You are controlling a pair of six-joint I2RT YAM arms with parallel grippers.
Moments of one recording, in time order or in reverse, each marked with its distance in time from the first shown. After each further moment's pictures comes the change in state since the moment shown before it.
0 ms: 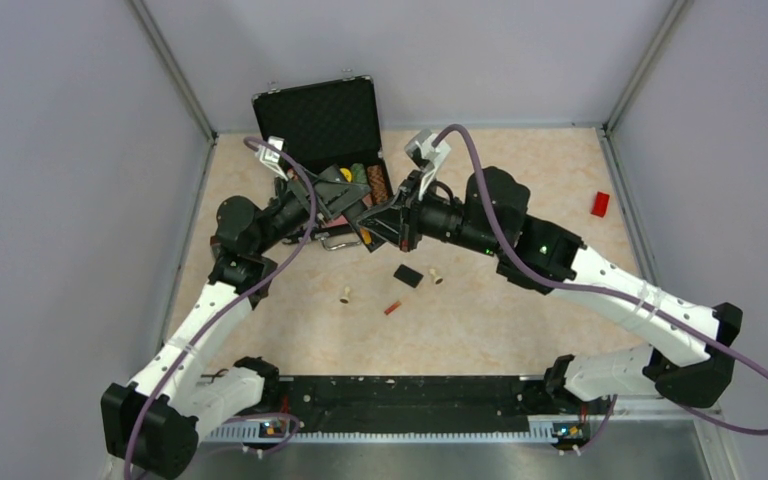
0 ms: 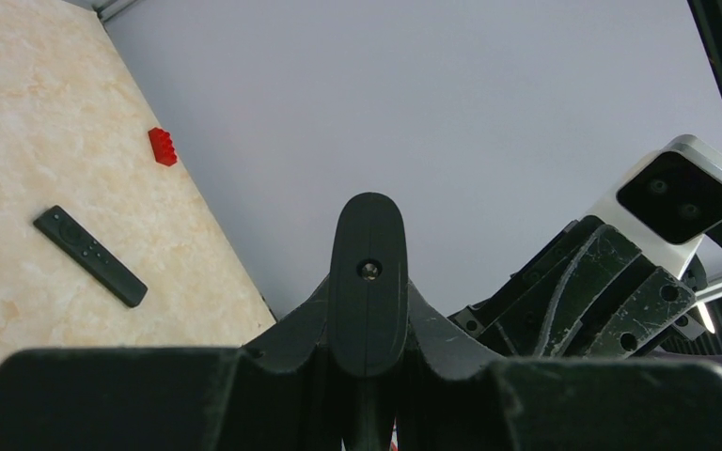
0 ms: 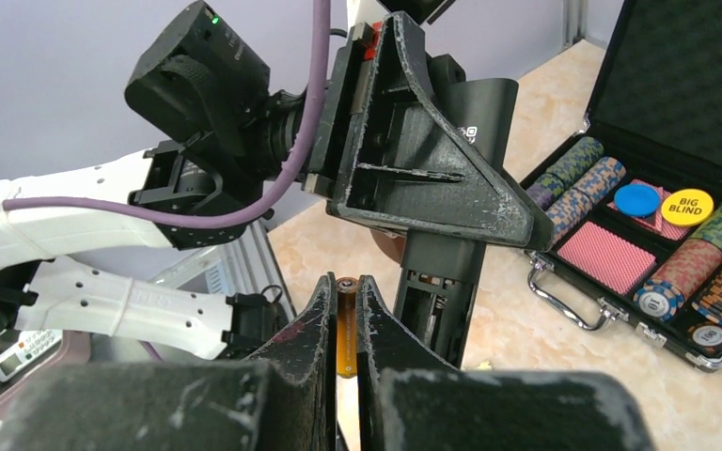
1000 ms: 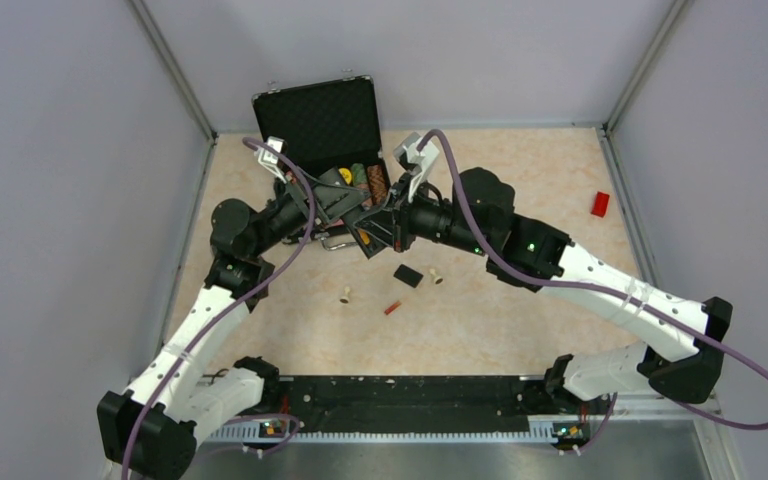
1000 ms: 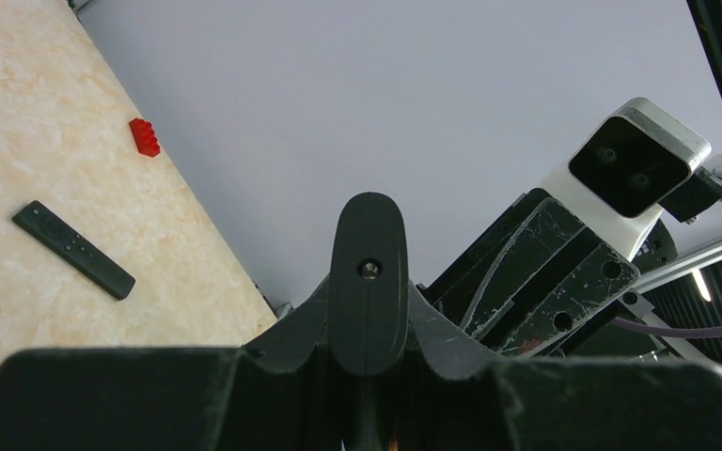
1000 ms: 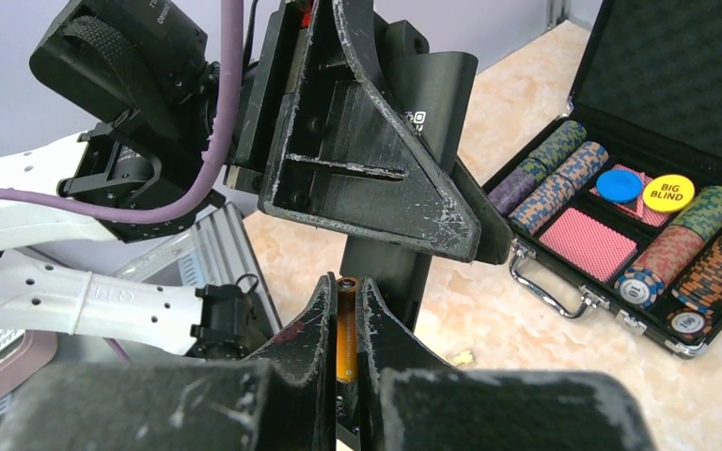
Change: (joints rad) left arm -0.008 -0.032 0.011 -0.011 0.046 0.006; right arm 0.001 0.045 -0.002 -0.011 0.023 -0.038
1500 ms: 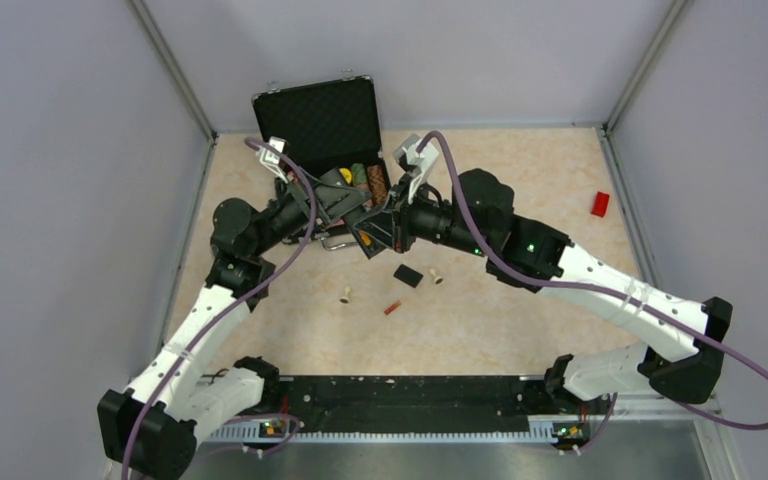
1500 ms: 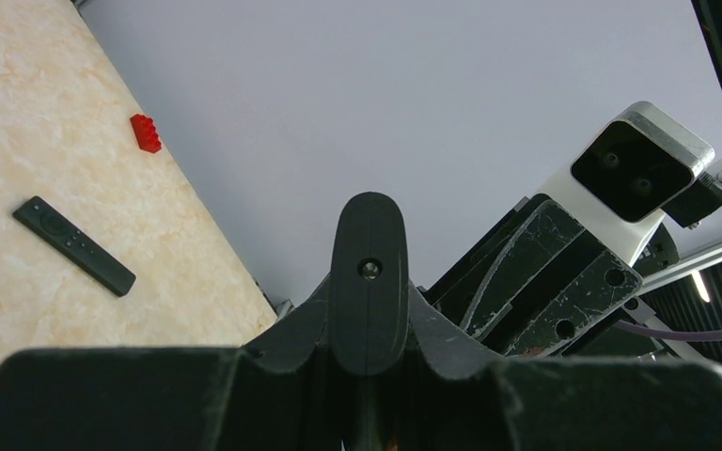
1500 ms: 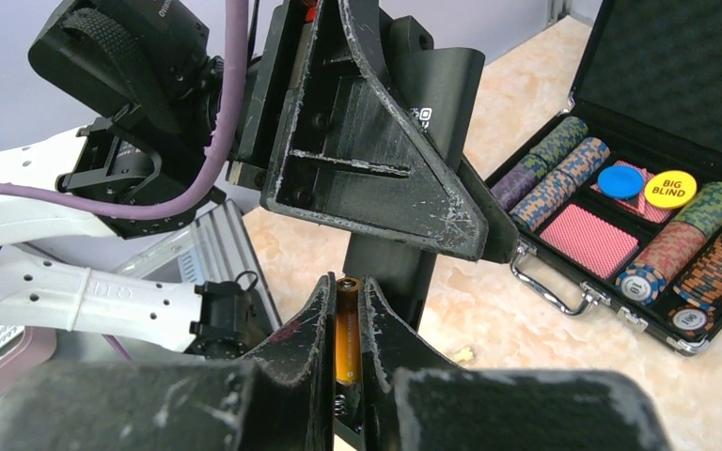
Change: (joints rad) left arm -0.002 0.003 0.000 0.000 0.000 -0.002; right arm 0.000 -0.002 -0.007 -0.002 -0.004 -0.003
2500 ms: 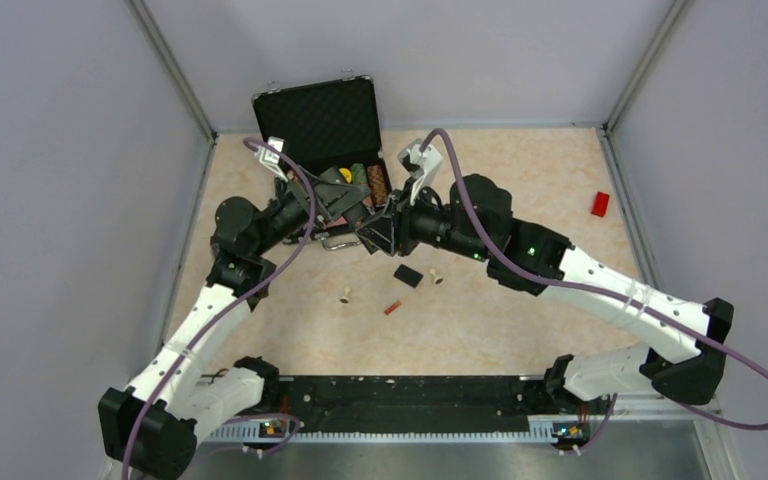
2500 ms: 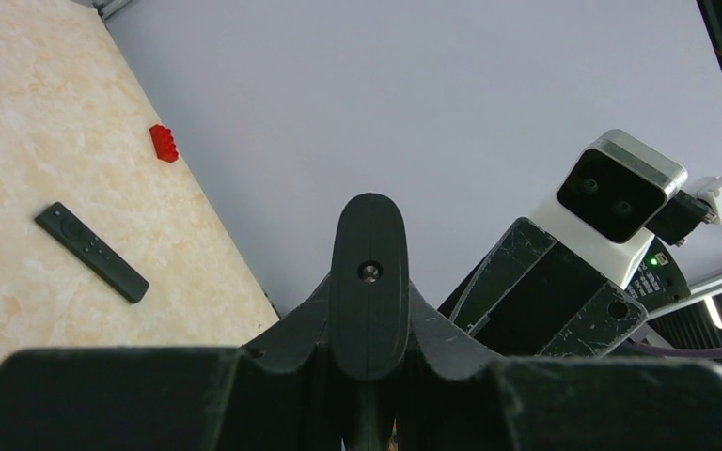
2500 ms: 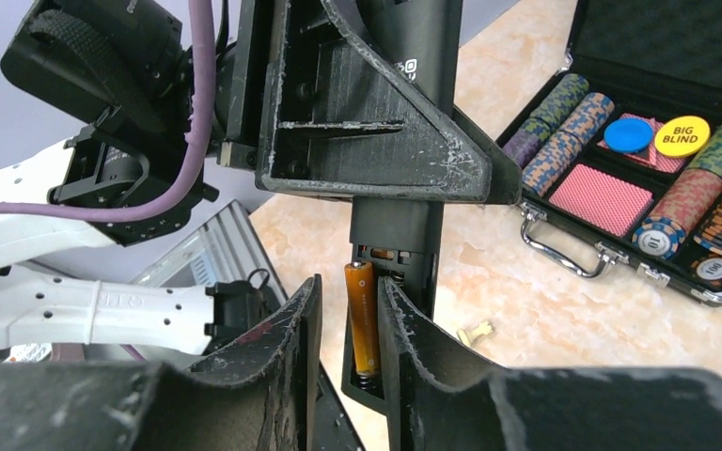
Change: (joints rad) left arm -0.001 0.007 -0.001 -0.021 -0.037 0.010; right arm 0.007 -0.016 -0.031 -0.022 0.054 0.096
